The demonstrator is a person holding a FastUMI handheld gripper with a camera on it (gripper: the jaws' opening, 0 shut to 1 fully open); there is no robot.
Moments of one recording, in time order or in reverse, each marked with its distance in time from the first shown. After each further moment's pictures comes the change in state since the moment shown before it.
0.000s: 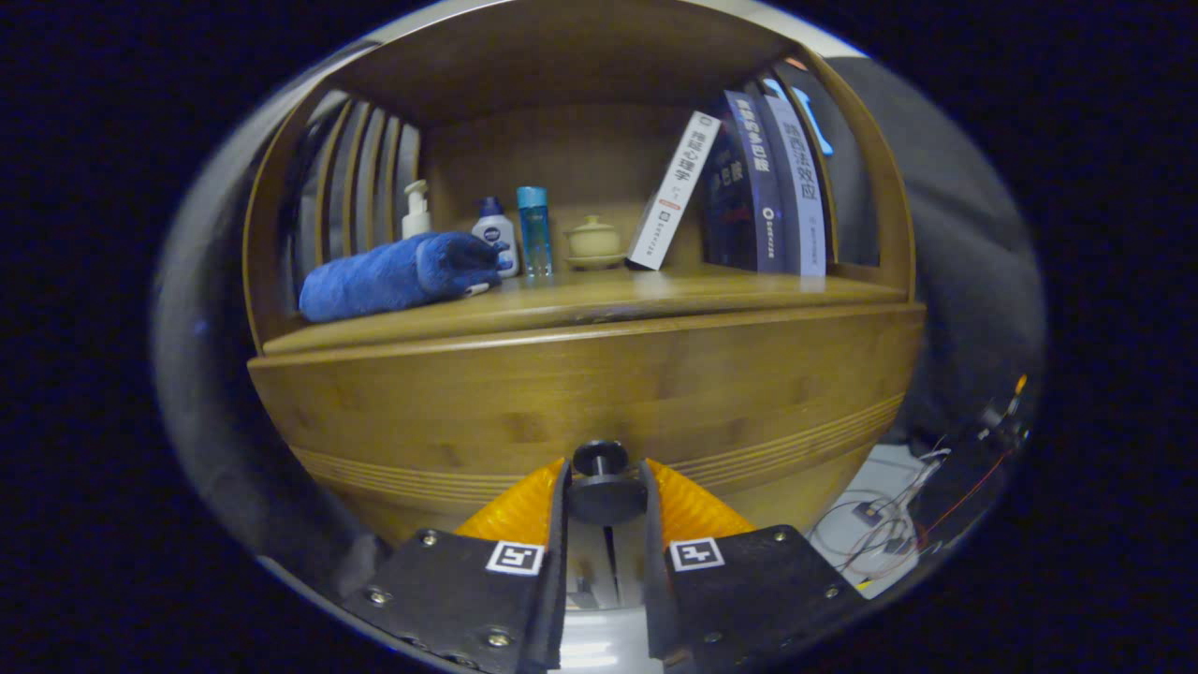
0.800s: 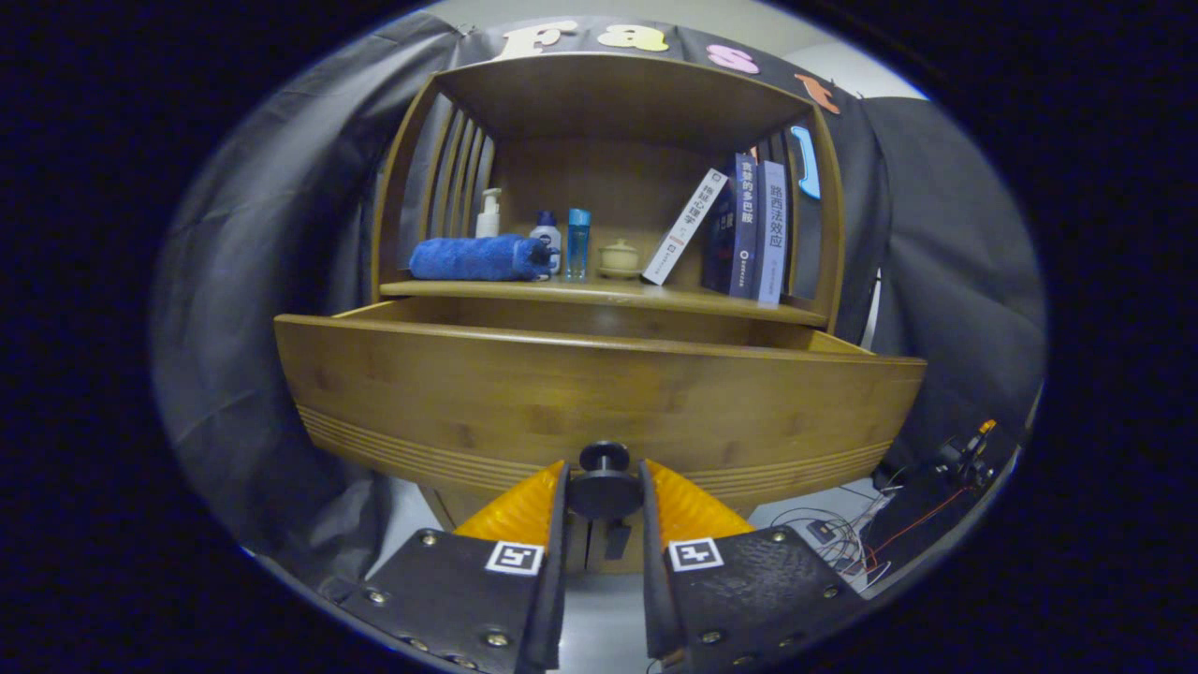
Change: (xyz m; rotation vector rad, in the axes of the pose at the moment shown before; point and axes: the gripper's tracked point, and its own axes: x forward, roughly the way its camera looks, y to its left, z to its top) arm -0.155 -0.013 -0.032 -0.063 -0.047 0.048
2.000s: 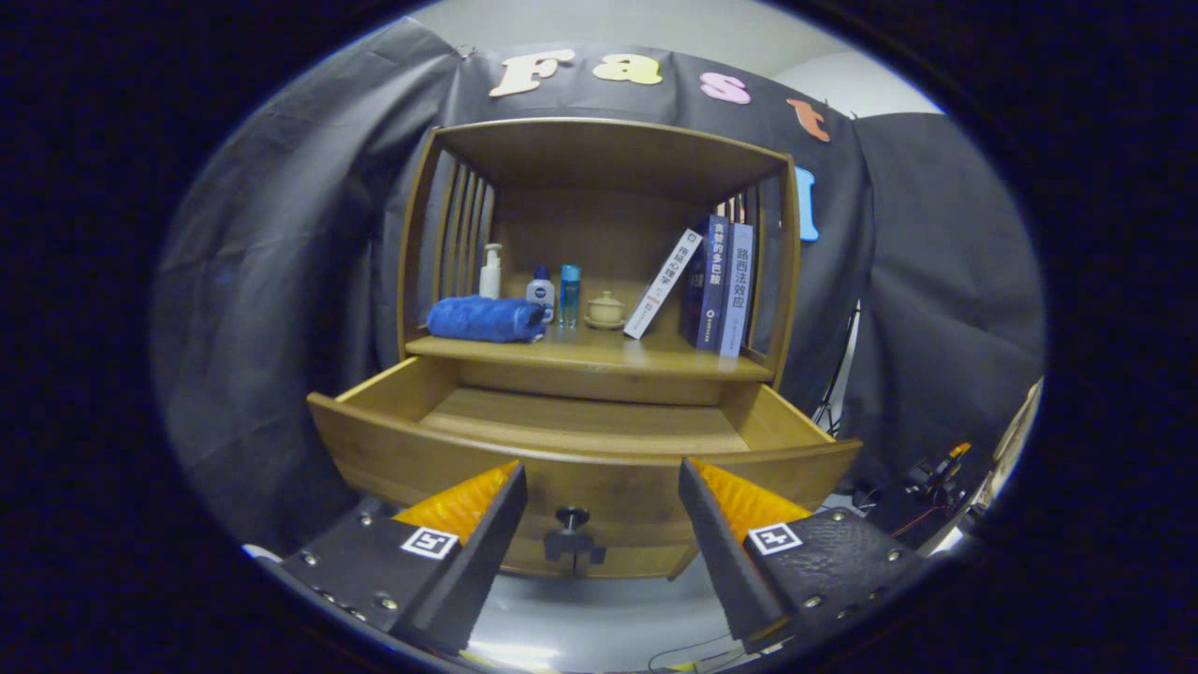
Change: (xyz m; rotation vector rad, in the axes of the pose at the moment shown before) arm -0.057 -0.027 0.088 -0.019 -0.056 -0.030
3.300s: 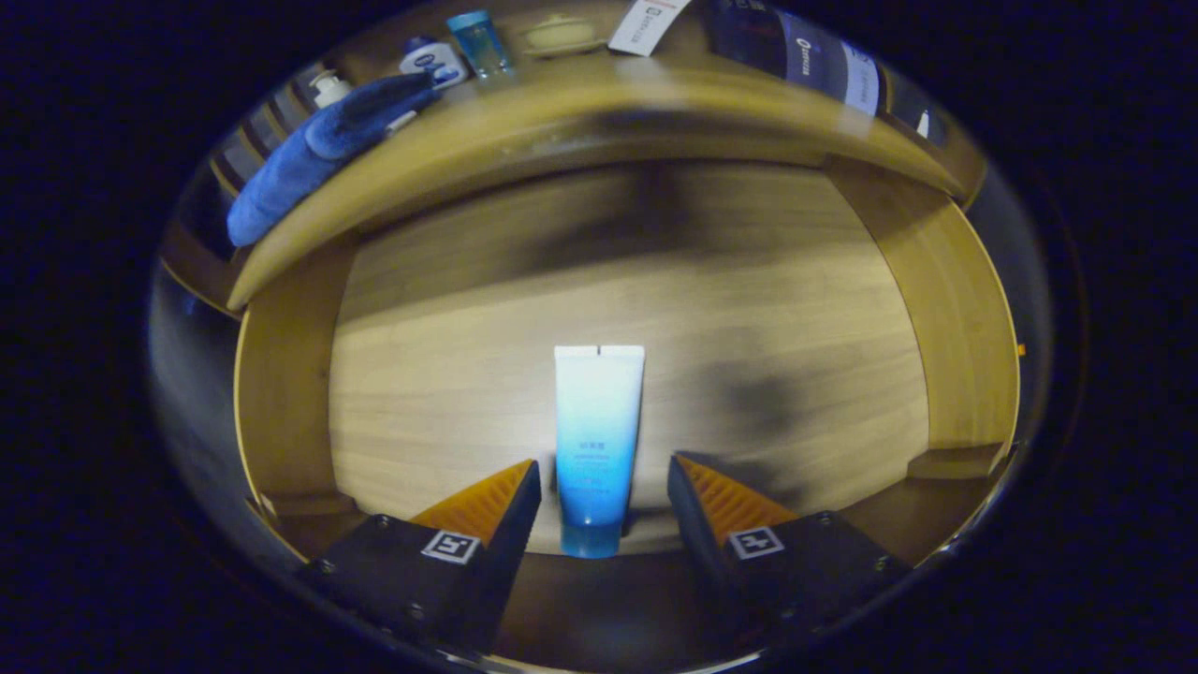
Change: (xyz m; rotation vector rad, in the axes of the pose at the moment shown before) arm 0.146 0.036 -0.125 0.180 1.055 0.014
